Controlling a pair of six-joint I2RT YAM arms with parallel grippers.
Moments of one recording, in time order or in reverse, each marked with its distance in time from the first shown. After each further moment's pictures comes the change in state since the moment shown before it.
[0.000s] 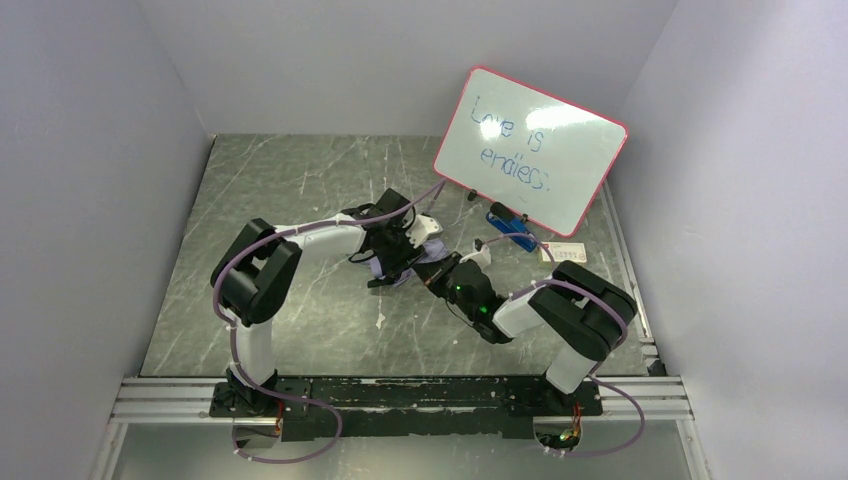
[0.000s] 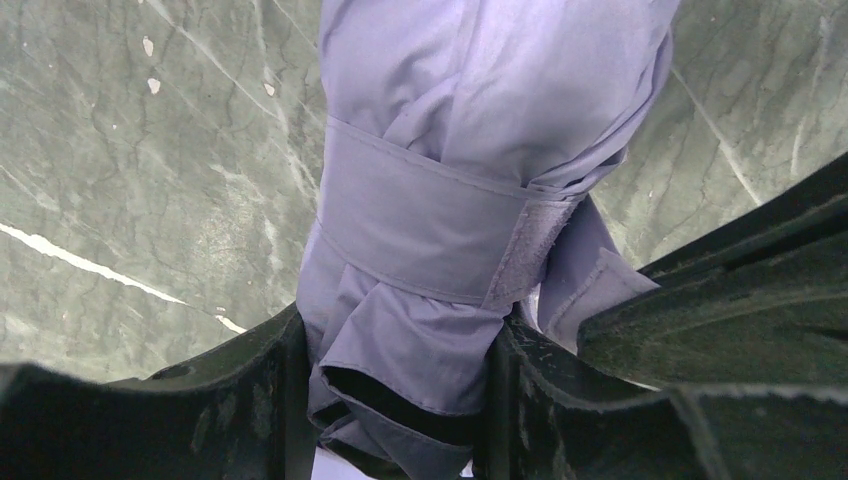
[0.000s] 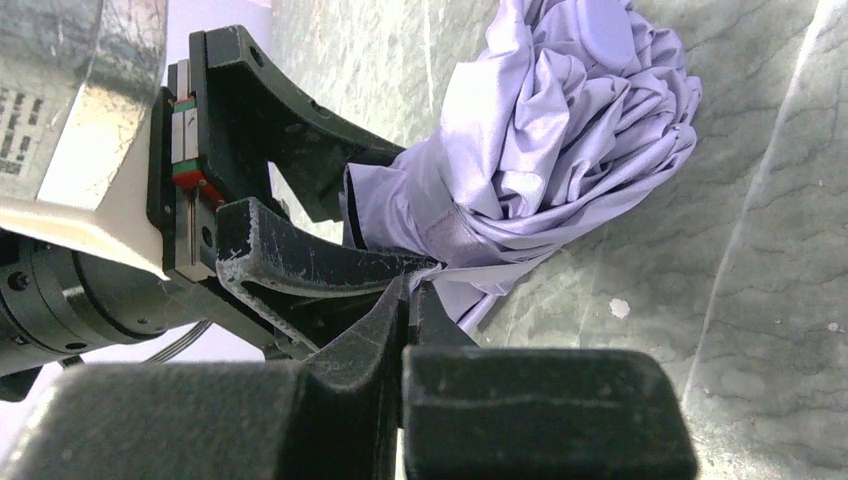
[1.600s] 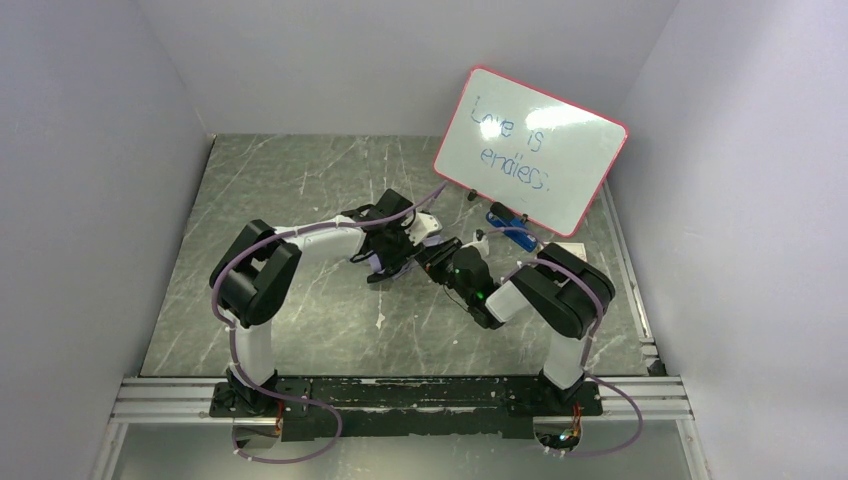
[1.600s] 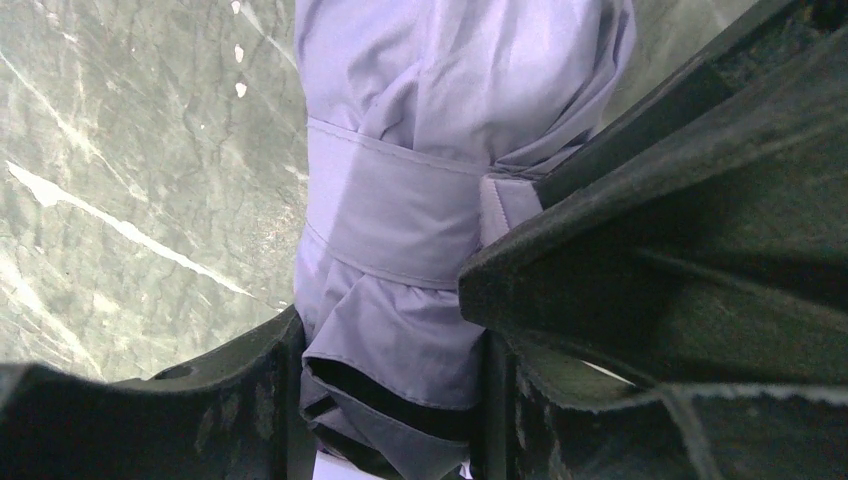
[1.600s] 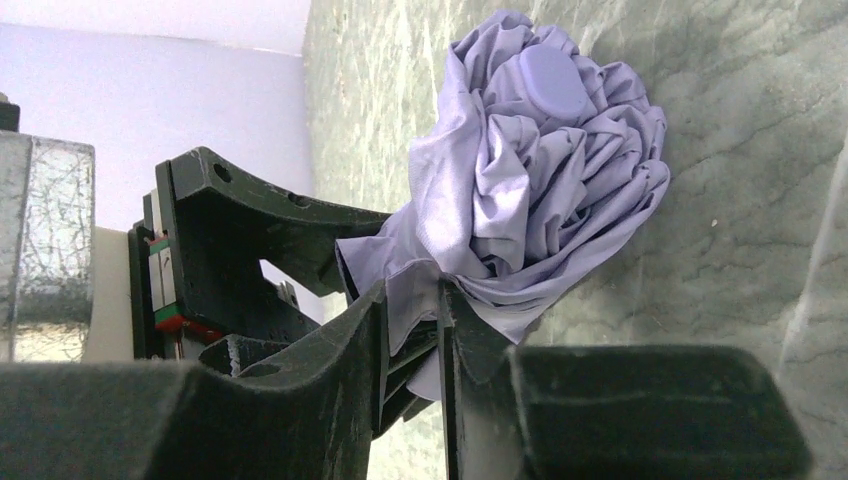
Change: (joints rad) left arm -0.020 -0.011 -0.018 0.056 -0.094 0.016; right arm -0.107 0.150 0.101 0.068 -0.085 0.099
